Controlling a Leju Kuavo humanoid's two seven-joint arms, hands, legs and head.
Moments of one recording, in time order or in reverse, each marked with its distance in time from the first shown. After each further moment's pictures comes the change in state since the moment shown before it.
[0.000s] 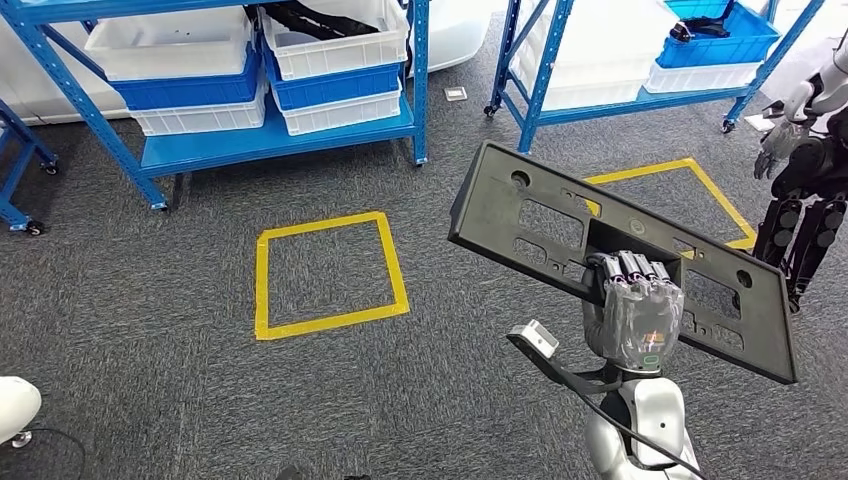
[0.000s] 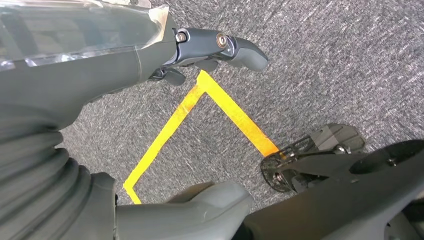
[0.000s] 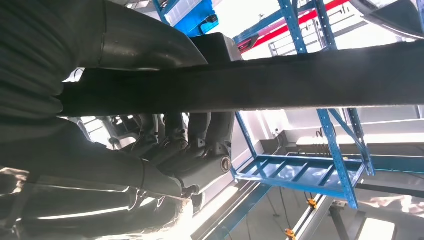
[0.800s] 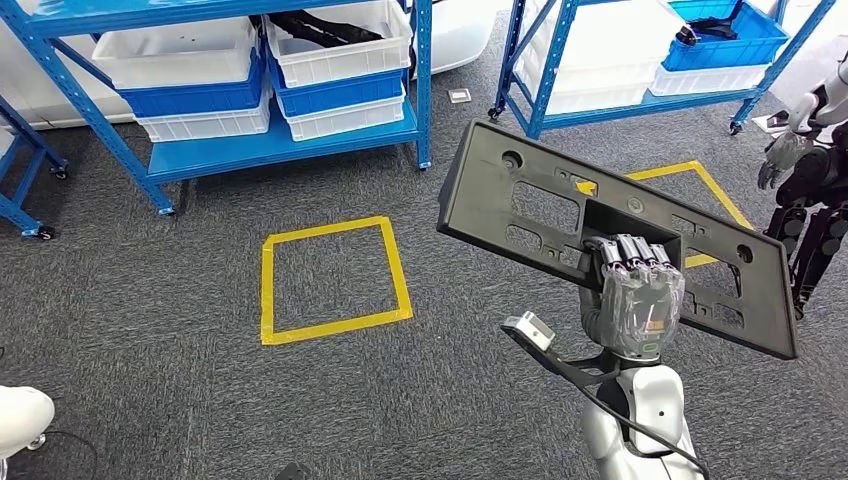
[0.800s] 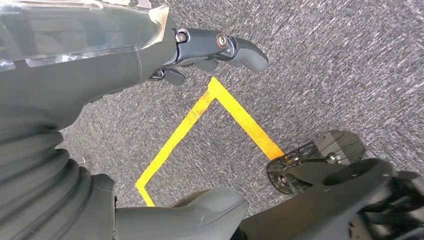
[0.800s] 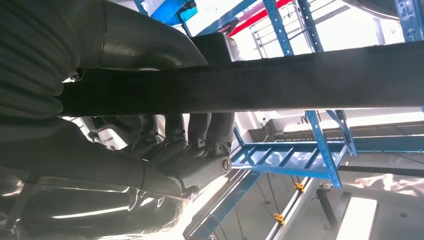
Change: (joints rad) left arm -0.010 -0.002 0.000 0.000 0.000 0.017 0.005; right arm -0.043 0.039 -0.009 -0.021 0.009 -0.001 -0.046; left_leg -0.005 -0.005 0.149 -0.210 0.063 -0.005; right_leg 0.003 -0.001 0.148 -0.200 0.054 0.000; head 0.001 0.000
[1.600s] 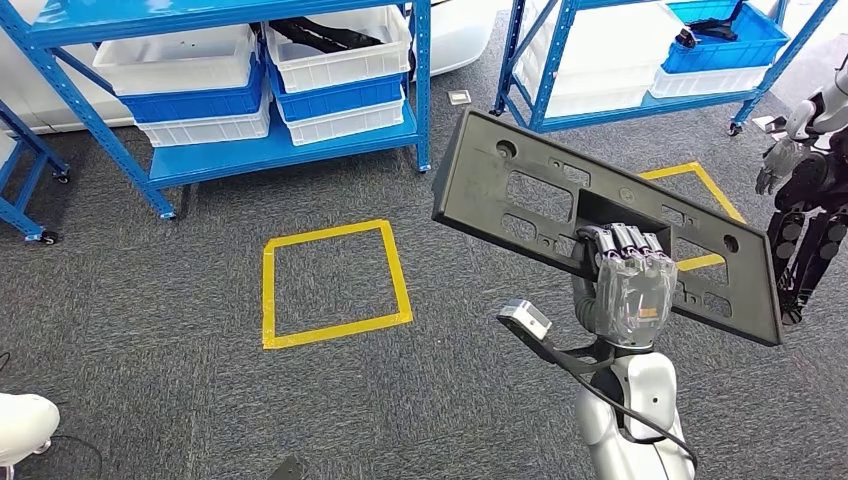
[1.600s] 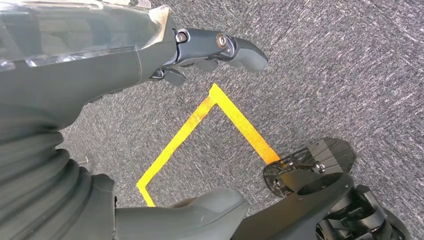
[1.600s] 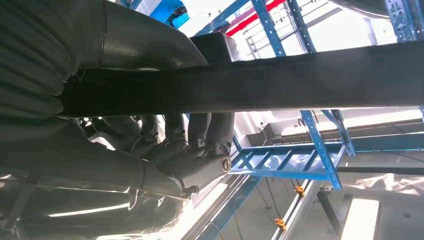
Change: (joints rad) left arm -0.015 -0.001 0.001 0.000 0.010 0.018 0.011; right arm -0.042 0.031 -0.007 0.039 -0.040 0.000 -0.047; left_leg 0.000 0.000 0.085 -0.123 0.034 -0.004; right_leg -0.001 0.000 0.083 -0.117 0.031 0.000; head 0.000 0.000
